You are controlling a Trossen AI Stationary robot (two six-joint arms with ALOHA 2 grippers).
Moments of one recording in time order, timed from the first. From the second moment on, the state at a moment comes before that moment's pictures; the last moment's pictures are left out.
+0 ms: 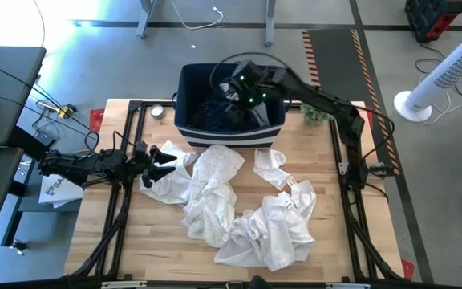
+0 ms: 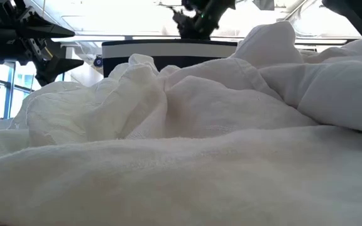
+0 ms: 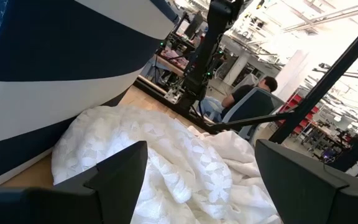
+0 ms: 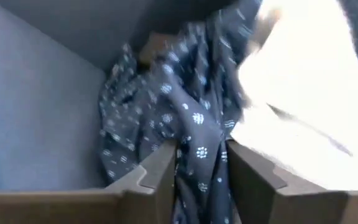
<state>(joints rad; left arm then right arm) -0.13 0.01 0.03 0.00 -0.26 -0.55 -0.43 2.03 2.15 -1.05 -0.08 0.21</state>
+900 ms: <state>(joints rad) -0.13 0.01 0.03 0.00 -0.26 -0.57 -0.47 2.34 2.30 -1.23 -0.11 0.30</state>
